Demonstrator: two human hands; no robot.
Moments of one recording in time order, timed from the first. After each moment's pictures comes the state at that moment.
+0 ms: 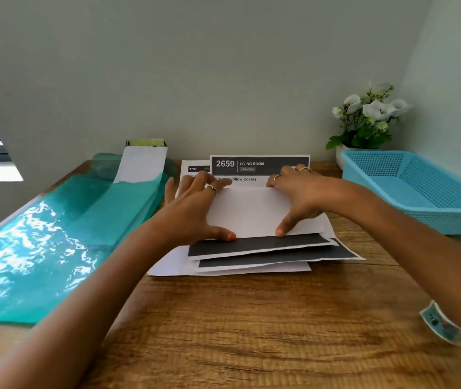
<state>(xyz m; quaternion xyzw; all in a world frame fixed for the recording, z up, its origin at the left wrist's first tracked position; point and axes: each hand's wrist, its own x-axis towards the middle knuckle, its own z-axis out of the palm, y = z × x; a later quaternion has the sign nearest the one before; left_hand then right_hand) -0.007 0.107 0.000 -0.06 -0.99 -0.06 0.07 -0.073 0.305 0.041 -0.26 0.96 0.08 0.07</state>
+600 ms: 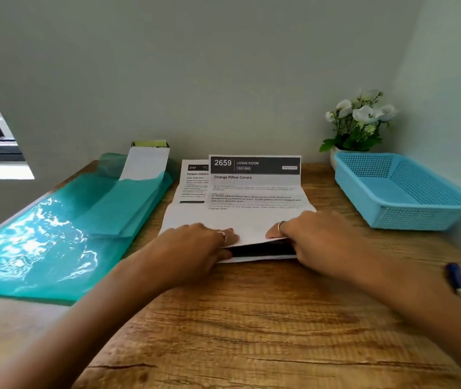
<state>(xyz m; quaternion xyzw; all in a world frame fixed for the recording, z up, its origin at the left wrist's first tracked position) 0.062 0.139 0.002 -0.12 -0.99 0.00 -0.05 0.010 0.346 0.010 -0.34 0.94 0.03 -0.07</state>
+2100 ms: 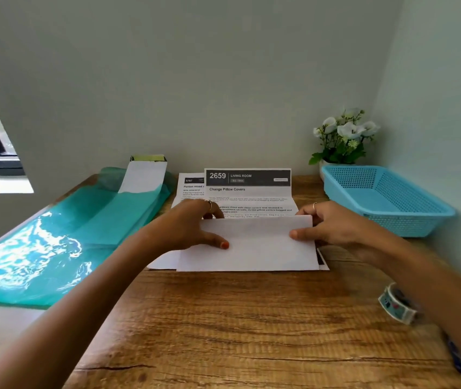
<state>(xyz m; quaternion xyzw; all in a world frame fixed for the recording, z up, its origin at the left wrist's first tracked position) 0.020 0.123 0.014 -0.09 -0.98 -0.18 0.02 -0.027 0.383 0.016 -0.16 0.89 -0.42 0.13</state>
